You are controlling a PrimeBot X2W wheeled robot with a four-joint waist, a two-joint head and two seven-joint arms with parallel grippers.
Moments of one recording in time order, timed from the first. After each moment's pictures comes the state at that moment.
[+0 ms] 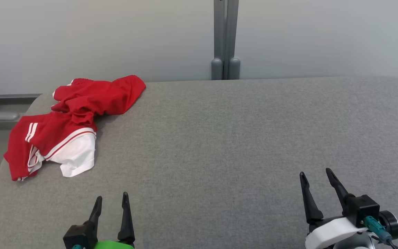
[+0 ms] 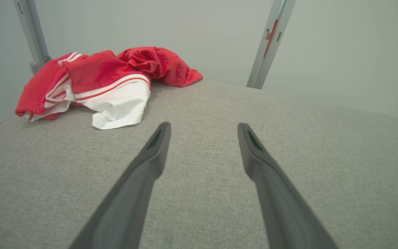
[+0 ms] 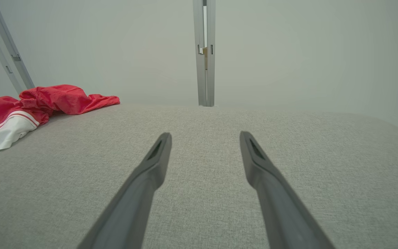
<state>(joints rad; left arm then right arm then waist) 0.07 0.05 -0.17 0.26 -0.31 0.05 -0.26 0.04 -0.05 0.04 0.20 0.07 0.13 -0.26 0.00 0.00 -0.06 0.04</state>
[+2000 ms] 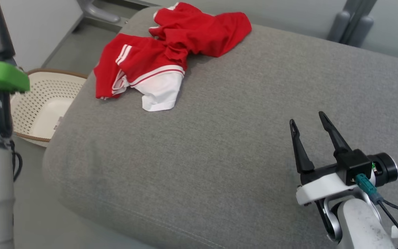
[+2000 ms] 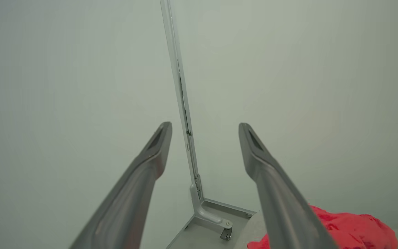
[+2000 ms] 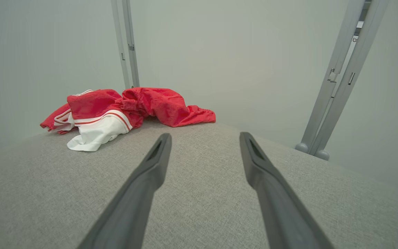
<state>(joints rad) -0.70 0.32 -0.01 0.29 -0.28 -0.03 -0.10 -0.16 -0.05 0.06 0.14 -0.07 0.13 -0.26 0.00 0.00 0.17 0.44</state>
